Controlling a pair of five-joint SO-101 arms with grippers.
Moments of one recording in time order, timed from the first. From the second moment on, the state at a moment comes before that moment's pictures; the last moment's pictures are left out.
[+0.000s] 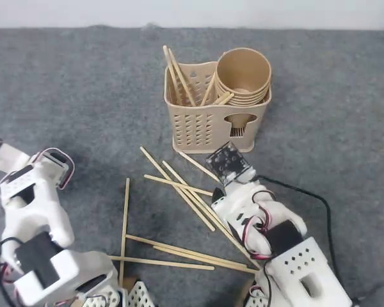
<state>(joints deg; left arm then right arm) -41.1 -4.0 48.9 34.5 30.3 -33.5 -68.1 75.0 50.3 9.6</state>
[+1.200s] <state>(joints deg) -41.1 -4.0 48.9 34.5 30.3 -28.1 -8.9 56.7 25.1 16.0</state>
